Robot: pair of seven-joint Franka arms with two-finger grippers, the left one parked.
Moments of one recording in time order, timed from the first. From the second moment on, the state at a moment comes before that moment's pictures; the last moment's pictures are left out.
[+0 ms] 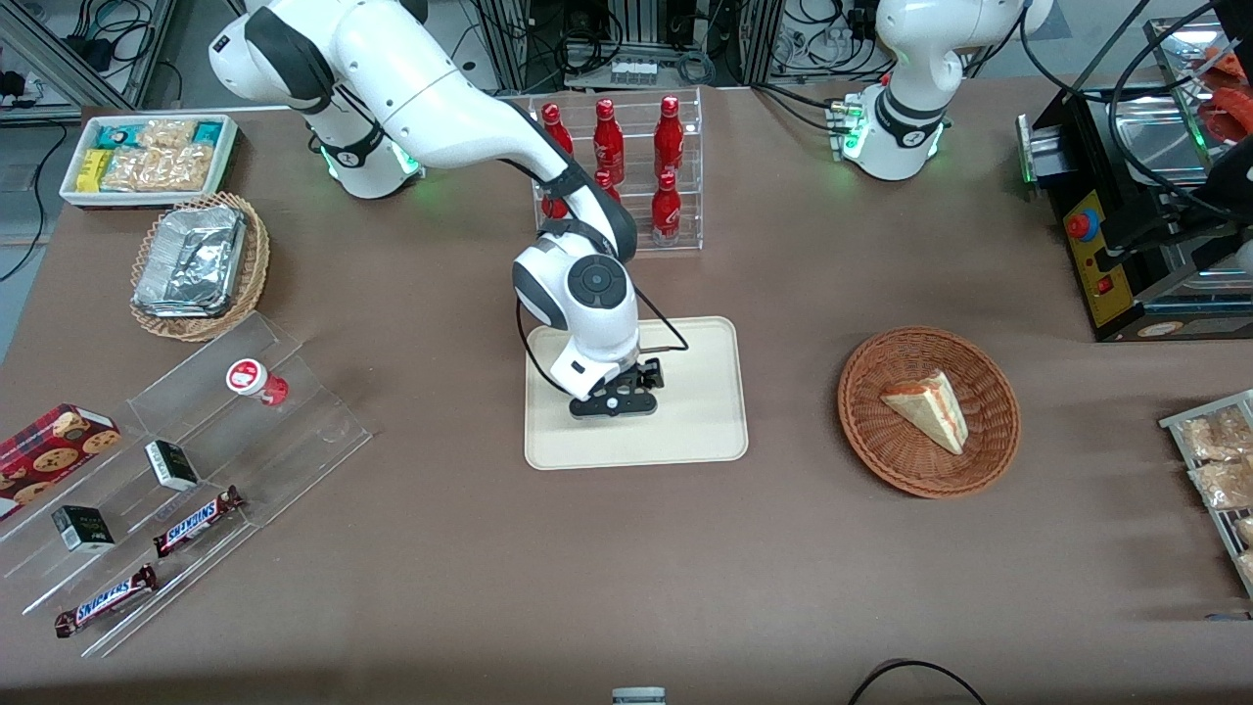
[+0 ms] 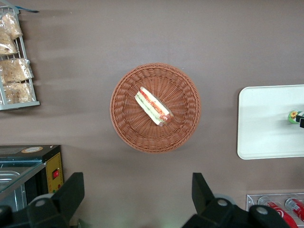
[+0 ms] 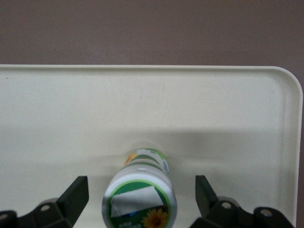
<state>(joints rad) 0.78 0.73 -0.03 -1.53 -0.03 2.34 0.76</state>
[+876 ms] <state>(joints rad) 0.70 0.49 -0.05 -1.51 -0.03 1.95 0.54</state>
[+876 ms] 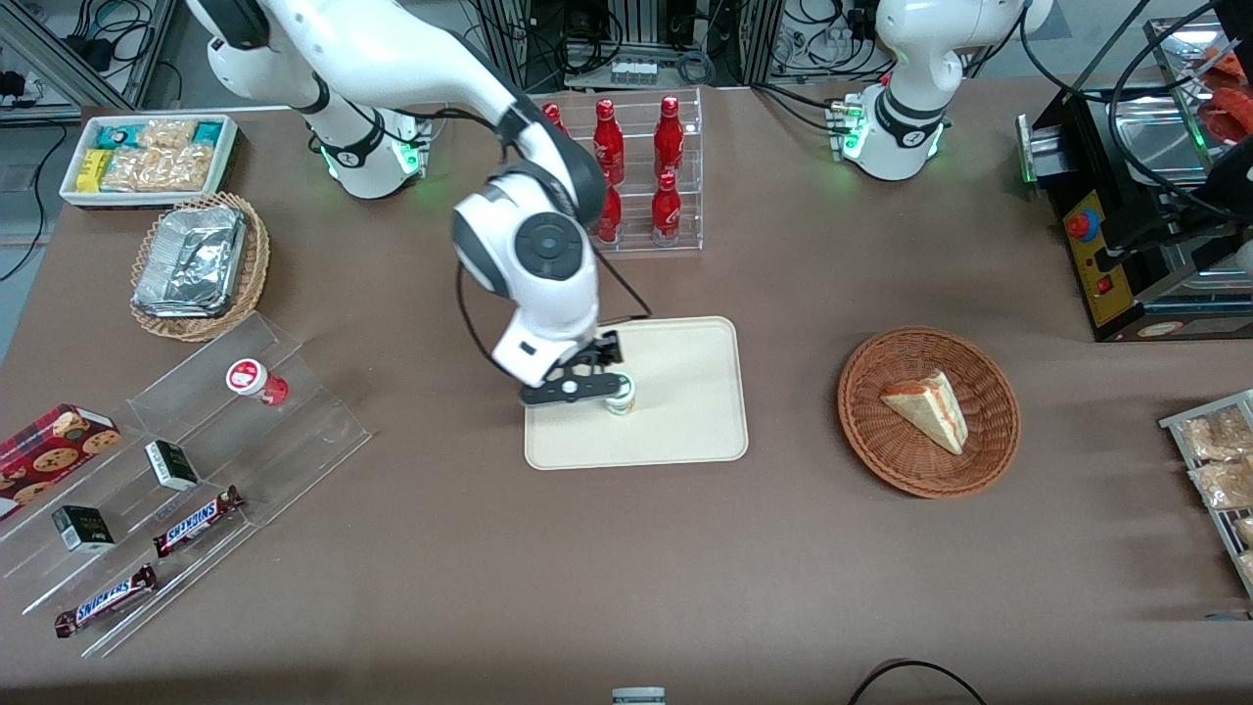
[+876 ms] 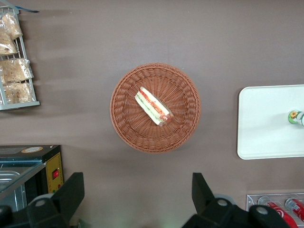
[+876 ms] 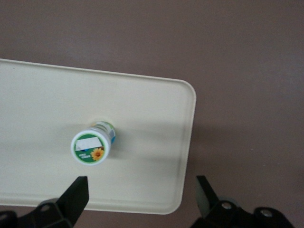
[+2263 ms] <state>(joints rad) 0.09 0.15 -0.05 -1.72 0.06 1.78 0.04</state>
